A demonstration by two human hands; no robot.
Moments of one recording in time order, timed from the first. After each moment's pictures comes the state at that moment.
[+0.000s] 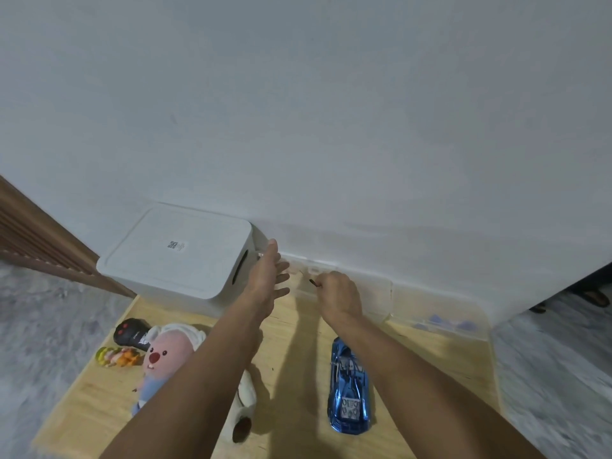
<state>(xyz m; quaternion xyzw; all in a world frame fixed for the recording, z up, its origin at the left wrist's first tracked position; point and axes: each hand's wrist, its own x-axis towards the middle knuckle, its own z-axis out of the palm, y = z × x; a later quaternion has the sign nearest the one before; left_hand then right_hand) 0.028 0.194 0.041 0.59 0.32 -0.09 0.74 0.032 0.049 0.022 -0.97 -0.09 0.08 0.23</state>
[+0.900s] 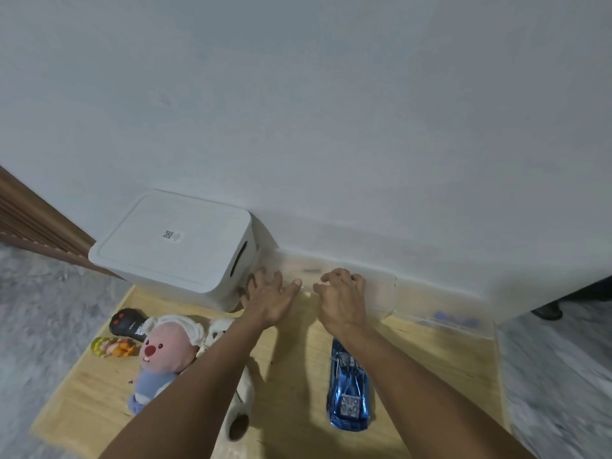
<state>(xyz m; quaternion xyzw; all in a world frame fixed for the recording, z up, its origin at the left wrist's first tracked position) 0.002 0.193 -0.002 0.92 0.19 -0.20 0.26 0.025 0.037 -0.009 -0.97 -0.21 0.03 0.11</state>
